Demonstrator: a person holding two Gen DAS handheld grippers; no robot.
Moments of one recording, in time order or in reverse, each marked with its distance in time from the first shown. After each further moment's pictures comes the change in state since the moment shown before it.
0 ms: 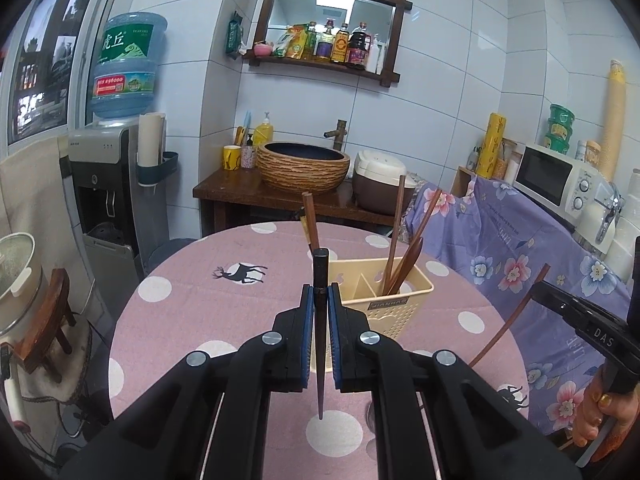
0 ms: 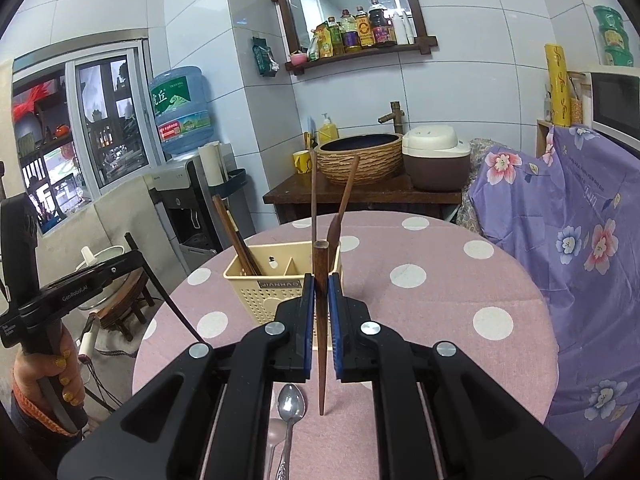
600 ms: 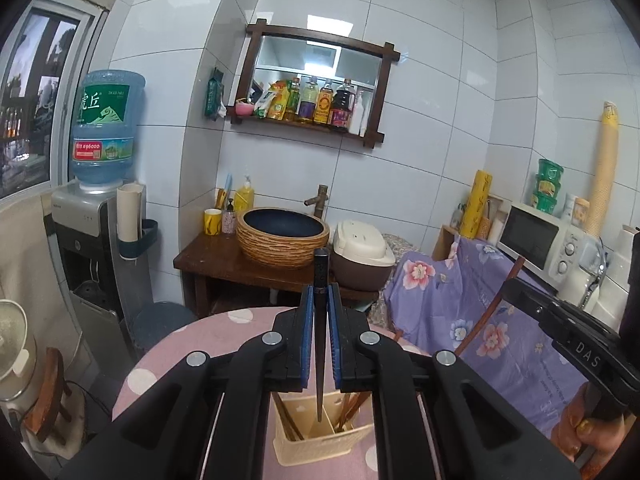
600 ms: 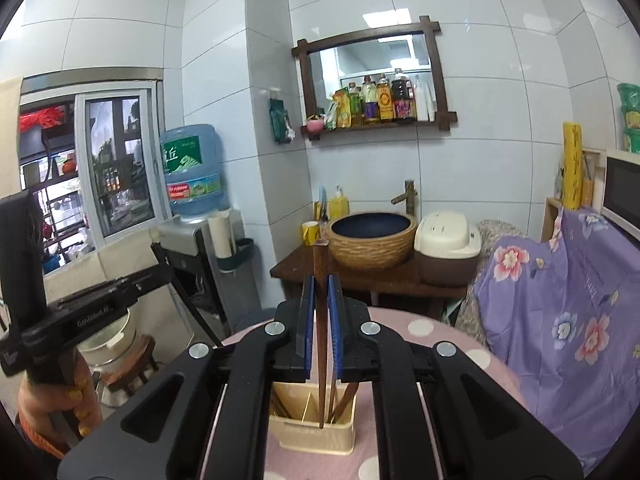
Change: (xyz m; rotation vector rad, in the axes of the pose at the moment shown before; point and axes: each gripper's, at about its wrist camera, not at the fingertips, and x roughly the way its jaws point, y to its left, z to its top) left arm -0.002 -0.037 0.141 -0.008 -0.140 -0.043; right arm -0.002 0.044 0.161 -0.072 -0.175 -0.027
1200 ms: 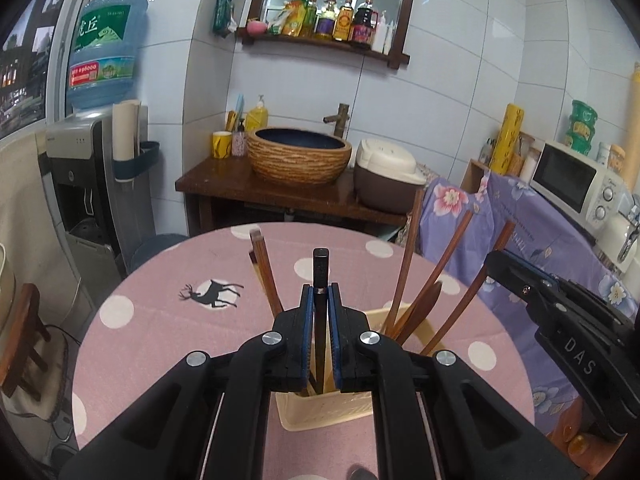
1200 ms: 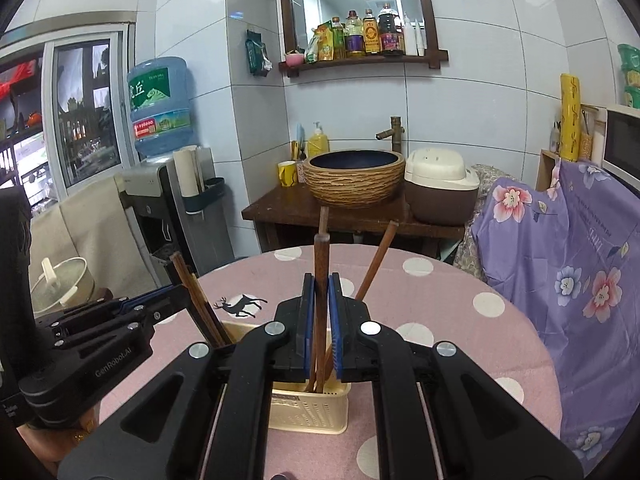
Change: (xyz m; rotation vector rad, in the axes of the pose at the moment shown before) left arm 0.087 0.022 -0.115 -0.016 0.215 0.059; right arm 0.094 -0.006 -0.122 -0.001 0.168 -0.071
